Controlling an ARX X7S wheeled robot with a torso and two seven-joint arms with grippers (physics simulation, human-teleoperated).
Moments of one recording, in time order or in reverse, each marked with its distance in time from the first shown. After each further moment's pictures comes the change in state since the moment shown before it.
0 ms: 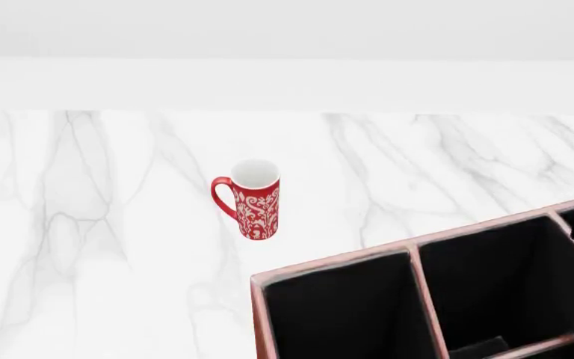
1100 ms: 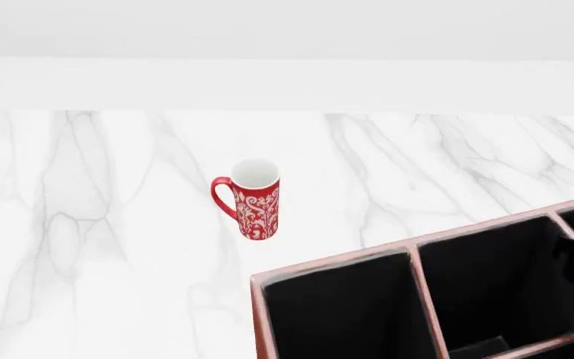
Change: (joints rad) left arm 0.006 -0.002 0.000 0.003 -0.001 0.004 -0.003; right arm -0.032 -0.022 -0.067 0.095 -0.093 -0.075 -0.112
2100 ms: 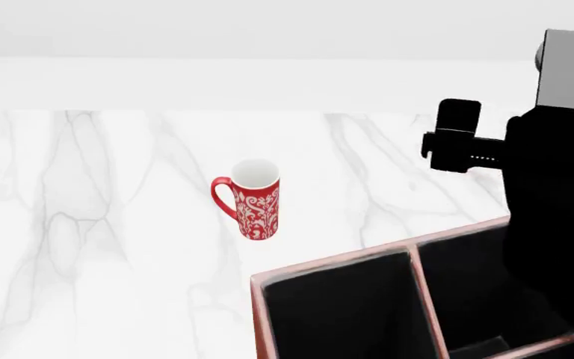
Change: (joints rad) left arm -0.798 -0.236 0.580 -0.079 -0.118 -0.525 0.010; right arm 0.202 -0.186 -0.301 -0.012 -0.305 -0.274 -0.337
